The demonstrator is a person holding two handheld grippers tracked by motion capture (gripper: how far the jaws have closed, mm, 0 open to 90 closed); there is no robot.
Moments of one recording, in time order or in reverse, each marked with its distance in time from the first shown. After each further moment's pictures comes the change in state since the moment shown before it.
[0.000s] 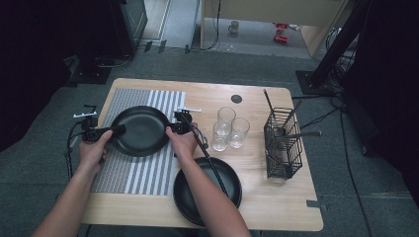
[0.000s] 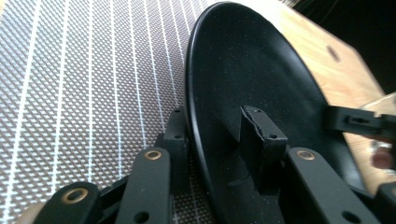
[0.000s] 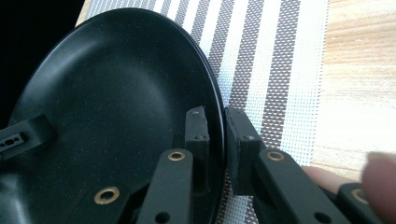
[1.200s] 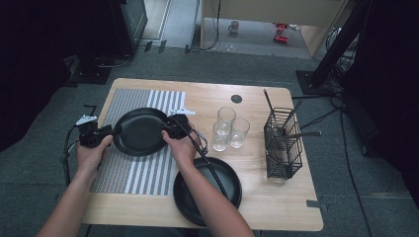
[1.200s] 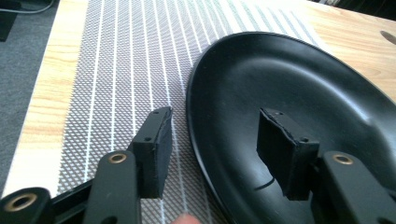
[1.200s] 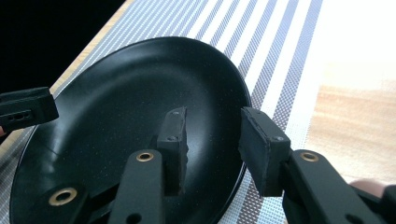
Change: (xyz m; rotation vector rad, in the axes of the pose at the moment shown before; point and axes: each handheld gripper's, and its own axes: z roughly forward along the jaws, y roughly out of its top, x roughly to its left) left arm -0.021 -0.016 -0.017 -0.106 0.190 0.198; right arm 0.023 -0.015 -0.031 -0.152 -0.035 -0.297
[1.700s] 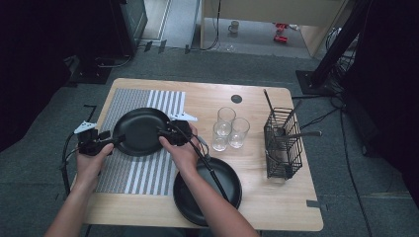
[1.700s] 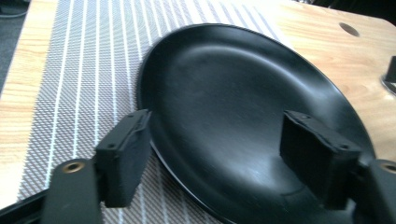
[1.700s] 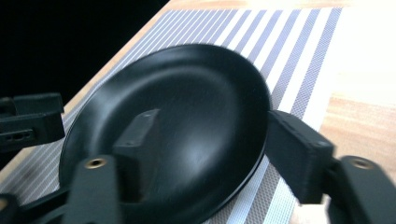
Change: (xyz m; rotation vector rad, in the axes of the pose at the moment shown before) left arm -0.031 -0.012 -0.032 -0.003 -0.040 0.044; right arm 0.008 -0.011 -0.027 -0.056 0.073 -0.056
